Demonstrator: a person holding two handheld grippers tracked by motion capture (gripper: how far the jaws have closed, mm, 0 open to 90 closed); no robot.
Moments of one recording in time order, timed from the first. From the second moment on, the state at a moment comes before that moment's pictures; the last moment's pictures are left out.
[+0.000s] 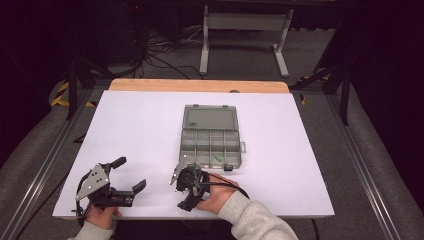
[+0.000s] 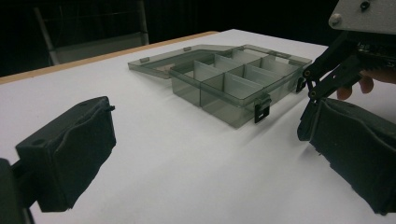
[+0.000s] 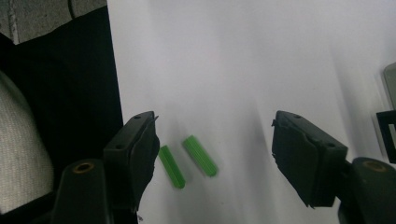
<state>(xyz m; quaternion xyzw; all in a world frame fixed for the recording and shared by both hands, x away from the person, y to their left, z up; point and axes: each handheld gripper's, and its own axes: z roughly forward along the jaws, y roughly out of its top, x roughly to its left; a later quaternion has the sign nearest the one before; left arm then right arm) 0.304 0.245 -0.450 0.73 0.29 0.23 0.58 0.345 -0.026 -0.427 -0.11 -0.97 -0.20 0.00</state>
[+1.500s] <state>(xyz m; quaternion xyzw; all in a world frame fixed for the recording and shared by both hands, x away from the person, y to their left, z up) 0.304 0.244 -0.450 0.73 0.29 0.23 0.58 0.341 -0.027 -0.430 -0.09 -0.98 -0.17 0.02</state>
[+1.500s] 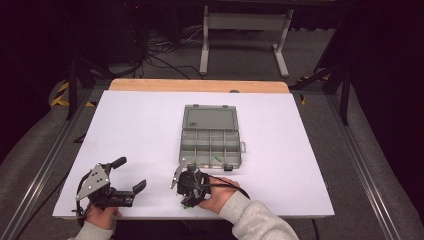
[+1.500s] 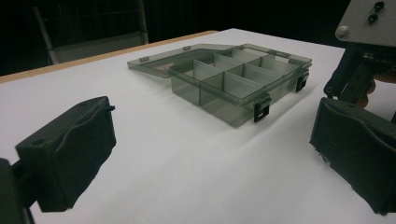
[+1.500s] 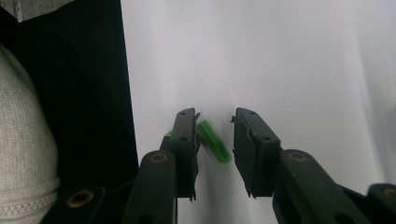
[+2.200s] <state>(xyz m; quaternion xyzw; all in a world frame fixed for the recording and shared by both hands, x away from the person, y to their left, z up) 0.304 0.244 -0.450 0.73 0.29 0.22 0.58 0.343 -0.027 -0.431 -0.09 -0.98 -0.18 0.00</state>
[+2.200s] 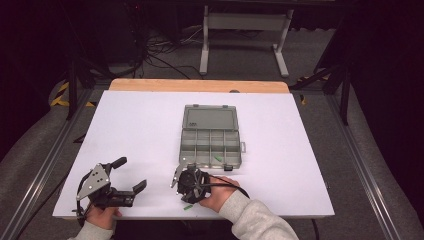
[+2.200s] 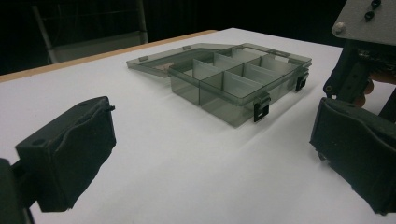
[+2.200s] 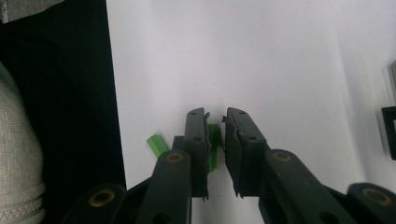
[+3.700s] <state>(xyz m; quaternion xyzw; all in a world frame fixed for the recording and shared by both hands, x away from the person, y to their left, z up) 0.304 0.245 -0.451 0.73 0.29 0.23 0.58 0.356 -0.053 -0.378 -0.12 -0.97 -0.22 -0.04</state>
